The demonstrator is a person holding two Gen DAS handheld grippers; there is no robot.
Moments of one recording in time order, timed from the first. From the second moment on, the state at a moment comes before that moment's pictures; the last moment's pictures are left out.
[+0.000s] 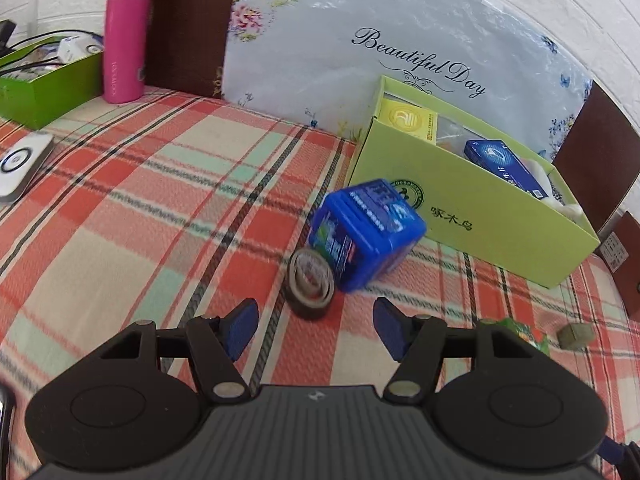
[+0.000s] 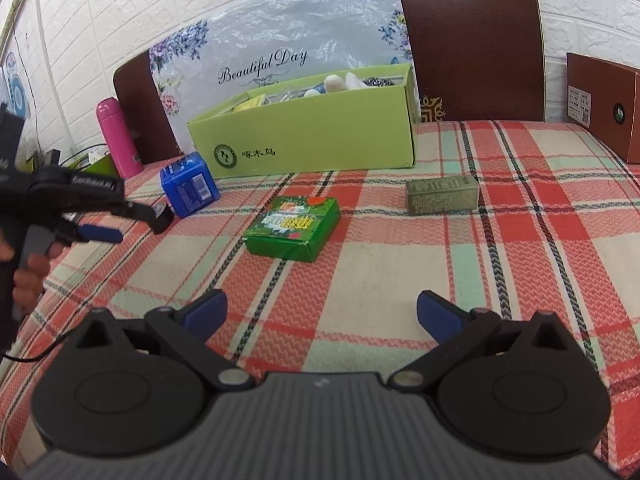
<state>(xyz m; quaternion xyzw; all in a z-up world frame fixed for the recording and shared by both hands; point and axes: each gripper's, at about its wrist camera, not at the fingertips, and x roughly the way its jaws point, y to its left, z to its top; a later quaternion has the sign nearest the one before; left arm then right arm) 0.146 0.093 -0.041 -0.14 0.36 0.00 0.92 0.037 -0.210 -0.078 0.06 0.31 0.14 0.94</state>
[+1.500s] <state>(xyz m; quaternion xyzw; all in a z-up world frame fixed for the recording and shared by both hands) 0.113 0.029 -0.054 -0.14 0.41 -0.13 0.89 0.042 -0.205 -0.082 -0.04 0.33 0.17 0.93</state>
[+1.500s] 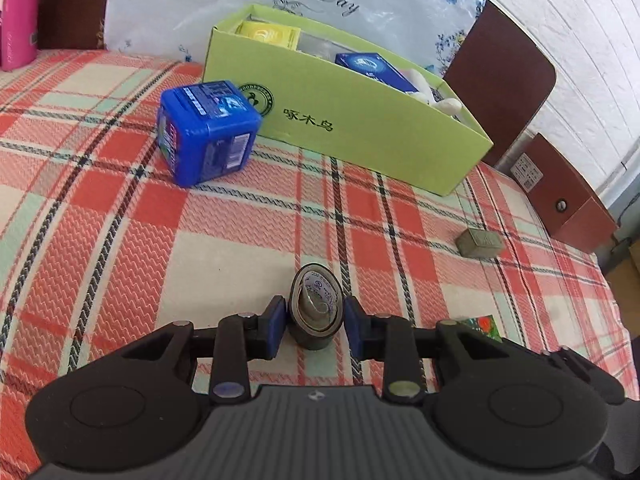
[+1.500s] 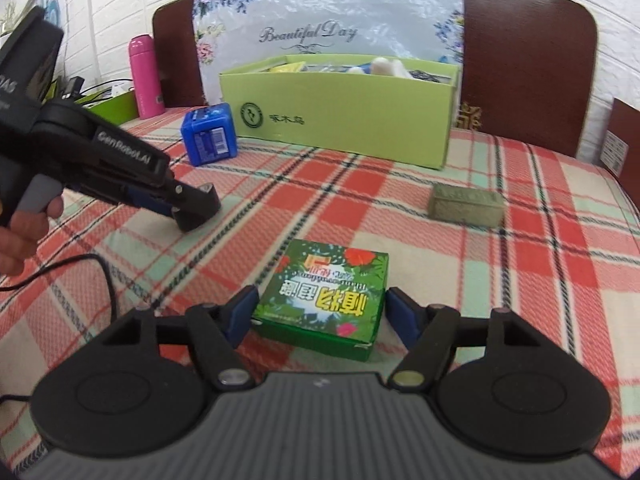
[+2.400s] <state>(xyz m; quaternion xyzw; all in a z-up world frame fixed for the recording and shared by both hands) 0.108 0.026 -0.036 -0.13 0.38 -0.14 0.90 0.044 -0.193 -0.068 -0.03 0.30 0.17 0.94</state>
